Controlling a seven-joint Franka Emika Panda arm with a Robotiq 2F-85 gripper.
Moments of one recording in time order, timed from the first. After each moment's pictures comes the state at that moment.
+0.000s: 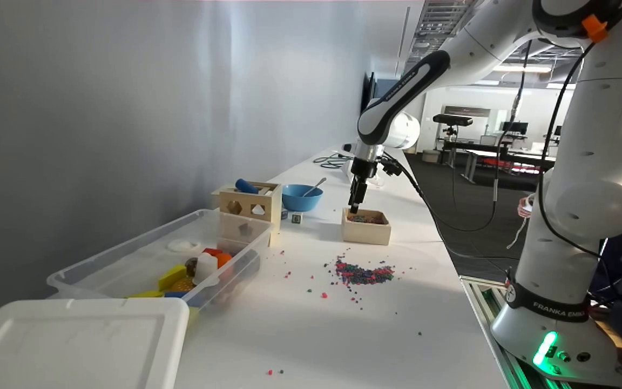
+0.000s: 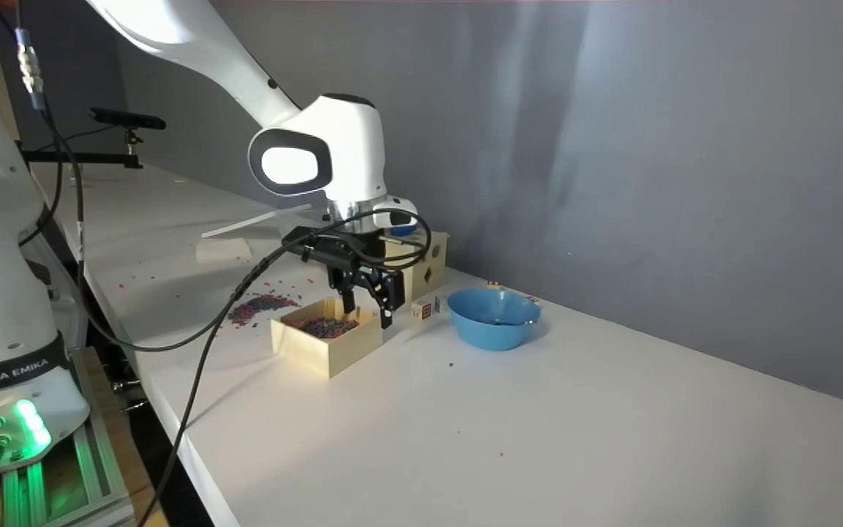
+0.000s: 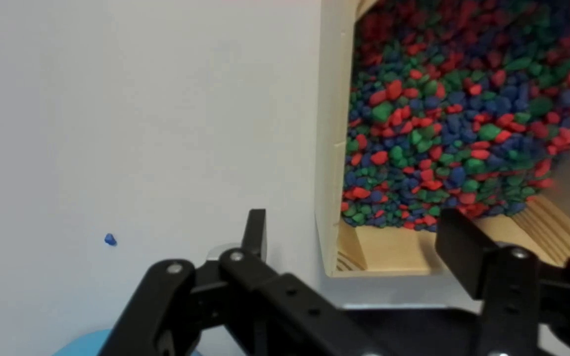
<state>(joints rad) -0.31 -0.02 -0.29 -2.42 0.18 2.52 -0.93</state>
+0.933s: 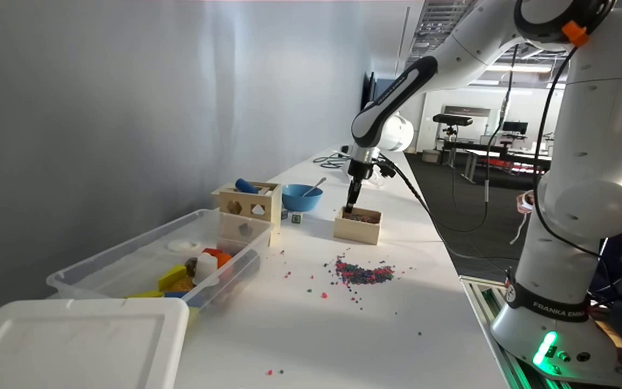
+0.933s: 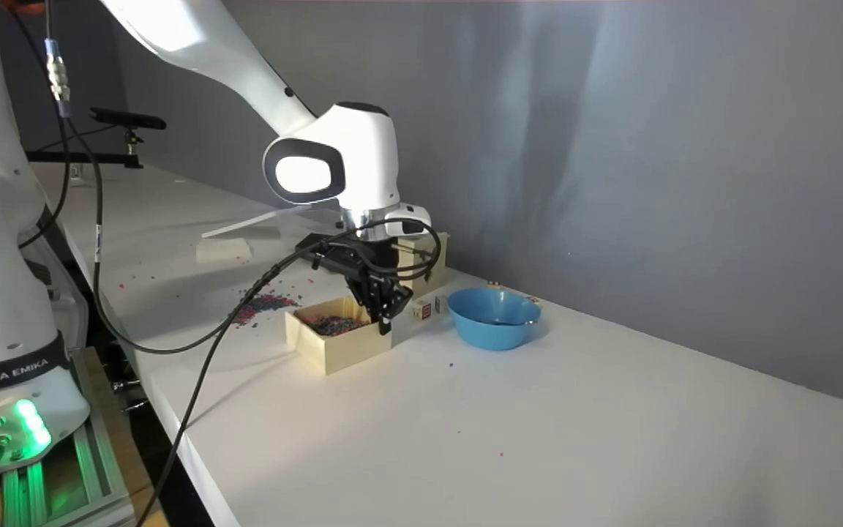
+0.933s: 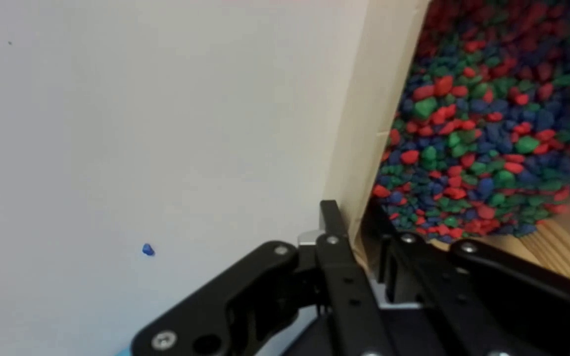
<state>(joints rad) -0.33 0.06 -0.29 -2.37 0.22 2.54 -0.89</state>
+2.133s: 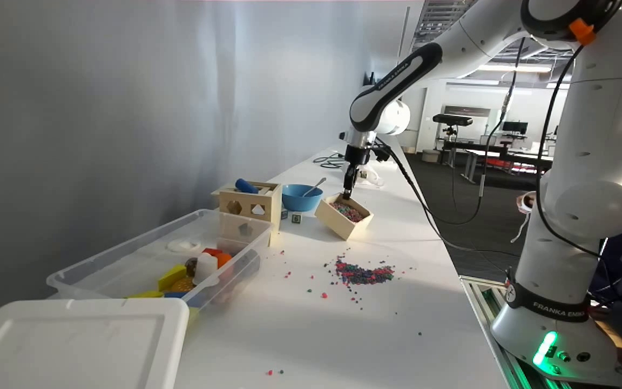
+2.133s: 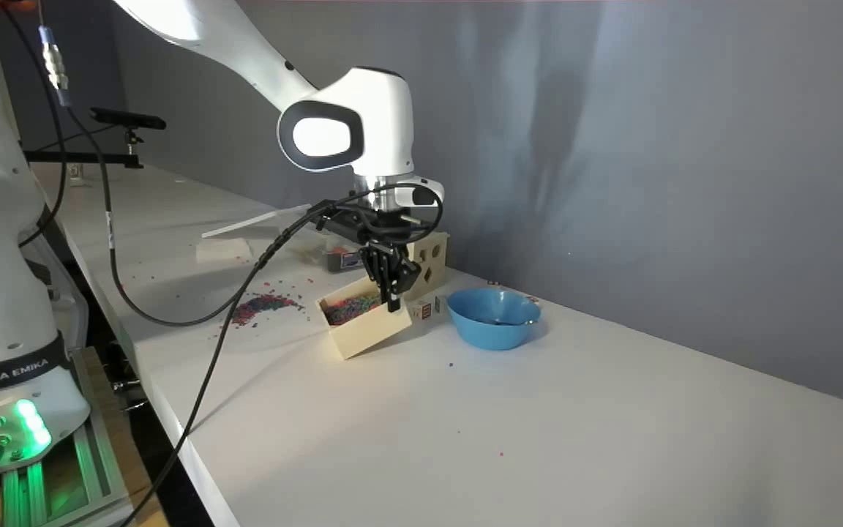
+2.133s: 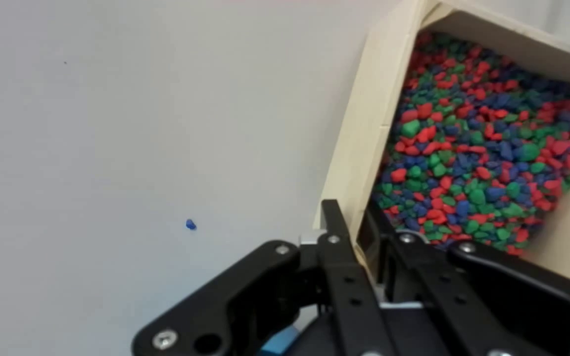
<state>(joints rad) -0.32 0.03 -0.30 -2.27 0.11 2.40 -0.63</state>
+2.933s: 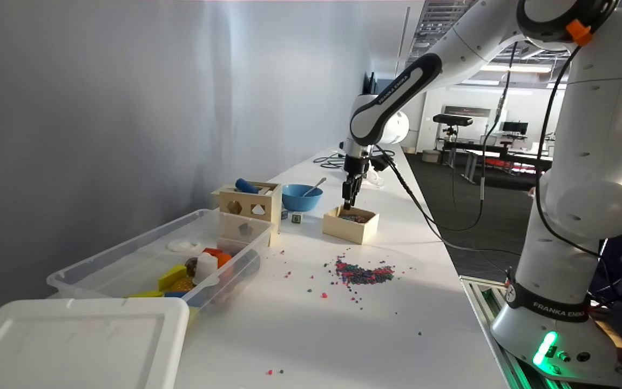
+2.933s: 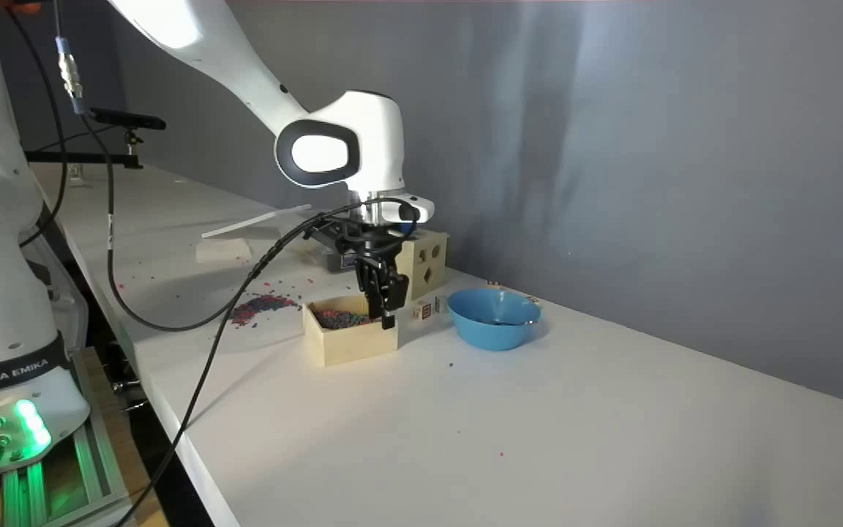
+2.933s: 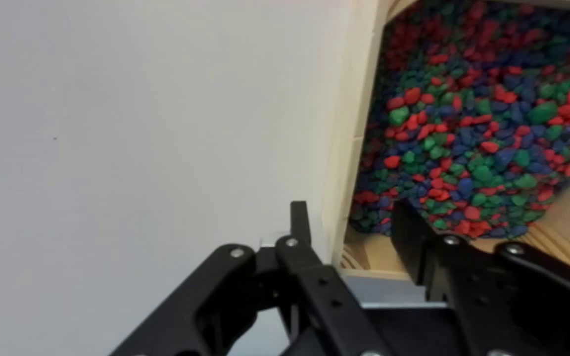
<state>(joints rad) -0.30 0.04 -0.29 -2.32 -0.01 2.45 -0.38</state>
